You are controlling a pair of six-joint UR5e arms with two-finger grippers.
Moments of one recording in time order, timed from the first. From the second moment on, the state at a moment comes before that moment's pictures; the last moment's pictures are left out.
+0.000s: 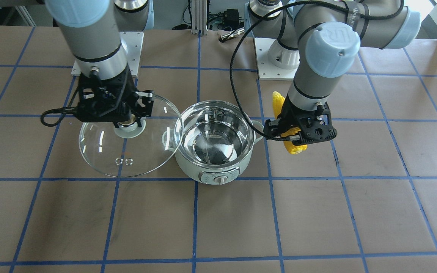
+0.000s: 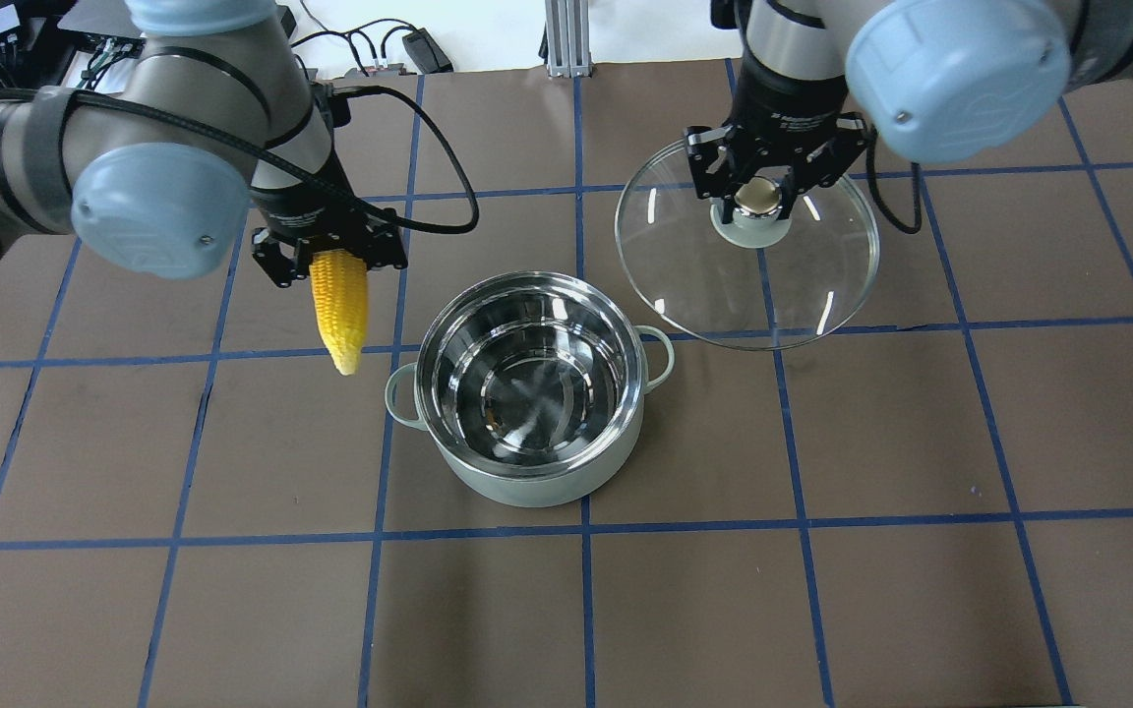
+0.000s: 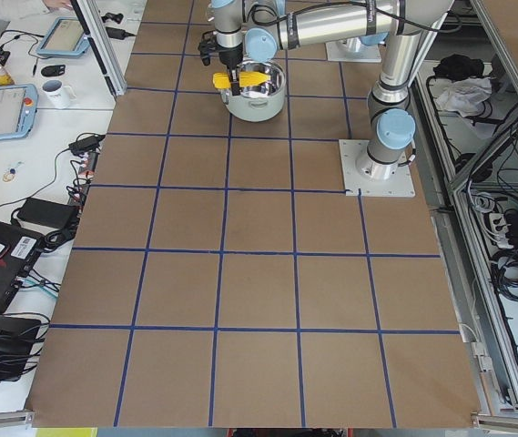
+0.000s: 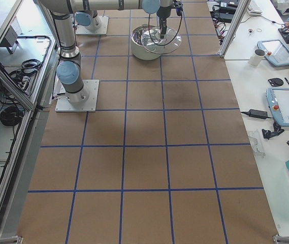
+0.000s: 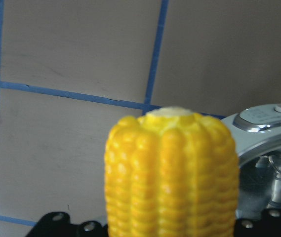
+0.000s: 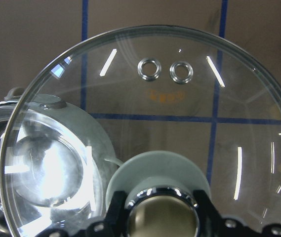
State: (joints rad) left arm -1.63 -1.71 -1.68 -1.37 1.62 -0.24; right arm 1.71 -1.42 1.48 -1.64 -1.57 0.10
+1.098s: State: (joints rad) left arm -1.90 -1.87 -1.69 -1.23 1.55 -0.36; right arm 1.50 -1.45 1.49 -1.60 -1.57 -0.14
